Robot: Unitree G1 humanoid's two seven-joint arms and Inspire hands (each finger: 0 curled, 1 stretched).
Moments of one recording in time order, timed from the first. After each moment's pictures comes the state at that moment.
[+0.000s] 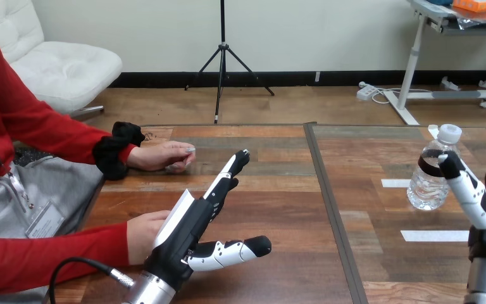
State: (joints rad) left arm -0.24 0.16 -0.14 0.98 0.13 -1.11 -0.19; right arm -0.19 -0.21 -0.29 0.80 0.06 -0.96 -0.12
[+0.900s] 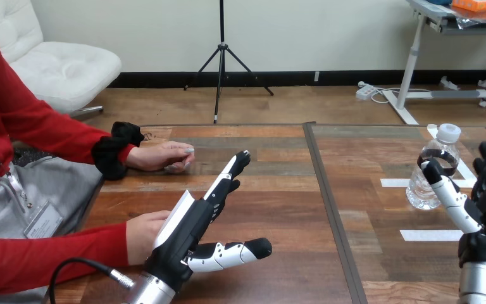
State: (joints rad) left arm -0.23 0.16 -0.14 0.98 0.11 -1.11 -0.21; right arm -0.23 -0.21 -0.30 0.89 0.04 -0.87 -0.12
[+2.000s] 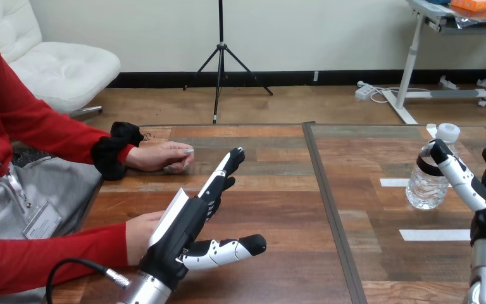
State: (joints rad) left arm -0.23 0.16 -0.12 0.98 0.07 -1.11 -0.24; right arm -0.37 -0.32 -0.28 1.06 -0.01 -0.78 -0.17
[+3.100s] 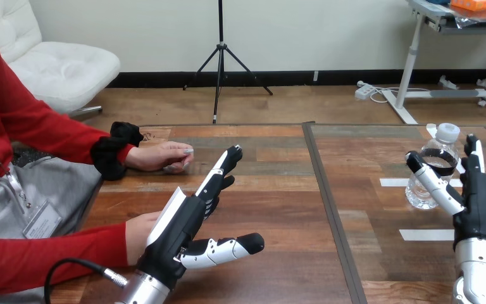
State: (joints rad) left arm -0.23 0.16 -0.11 0.98 0.05 -1.12 -0.26; right arm -0.46 -0.33 -0.23 1.21 -0.07 -0.63 -0.20
